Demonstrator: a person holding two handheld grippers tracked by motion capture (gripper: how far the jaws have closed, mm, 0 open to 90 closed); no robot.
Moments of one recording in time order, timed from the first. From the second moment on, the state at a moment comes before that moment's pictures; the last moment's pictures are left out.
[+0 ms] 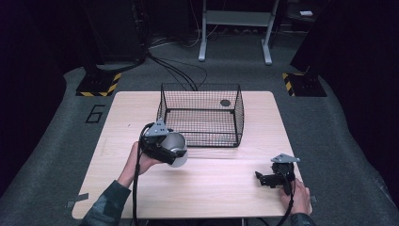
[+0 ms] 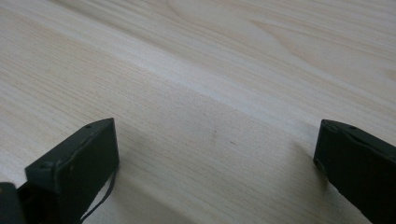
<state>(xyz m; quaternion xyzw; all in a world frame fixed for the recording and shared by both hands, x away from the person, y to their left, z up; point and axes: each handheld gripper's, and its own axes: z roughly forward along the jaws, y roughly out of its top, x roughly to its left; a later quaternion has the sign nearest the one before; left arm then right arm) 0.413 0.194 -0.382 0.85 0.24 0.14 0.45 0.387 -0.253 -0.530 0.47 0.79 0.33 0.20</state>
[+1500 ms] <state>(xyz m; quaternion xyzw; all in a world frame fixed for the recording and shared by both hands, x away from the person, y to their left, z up) 0.473 0.163 -0.327 0.84 0.23 0.18 0.46 0.387 -0.253 -0.530 0.47 0.79 0.33 0.20</state>
